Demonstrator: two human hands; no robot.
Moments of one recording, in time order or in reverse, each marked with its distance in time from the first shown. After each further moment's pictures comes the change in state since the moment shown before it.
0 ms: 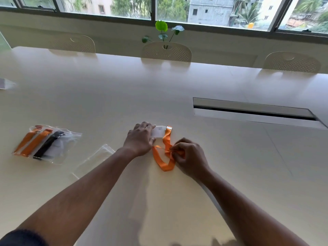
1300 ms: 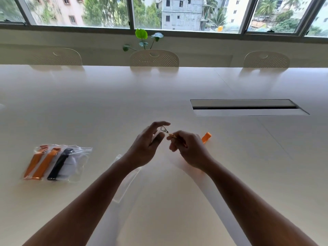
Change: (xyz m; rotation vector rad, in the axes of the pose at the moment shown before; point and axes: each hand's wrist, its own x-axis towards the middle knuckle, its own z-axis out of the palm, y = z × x) left_hand -0.050 -0.020 -0.058 -0.649 0.131 0.460; right_hand 0.021 -0.079 0.004 0.164 0.043 0.060
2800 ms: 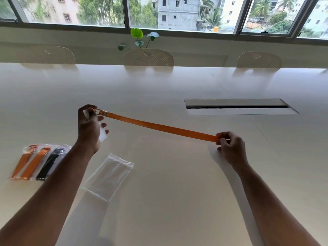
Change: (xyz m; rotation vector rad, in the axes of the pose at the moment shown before) left_hand 0.015 -0.046 -0.086 -0.585 0.676 -0.567; right_hand -0.036 0.118 -0.089 0.013 0.487 0.409
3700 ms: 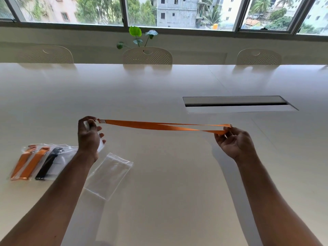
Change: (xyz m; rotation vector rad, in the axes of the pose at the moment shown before) left_hand -0.010 -0.030 -0.010 0.106 0.103 -0.056; right_hand 0.018 -0.033 -0.016 1.337 -0.100 0.714
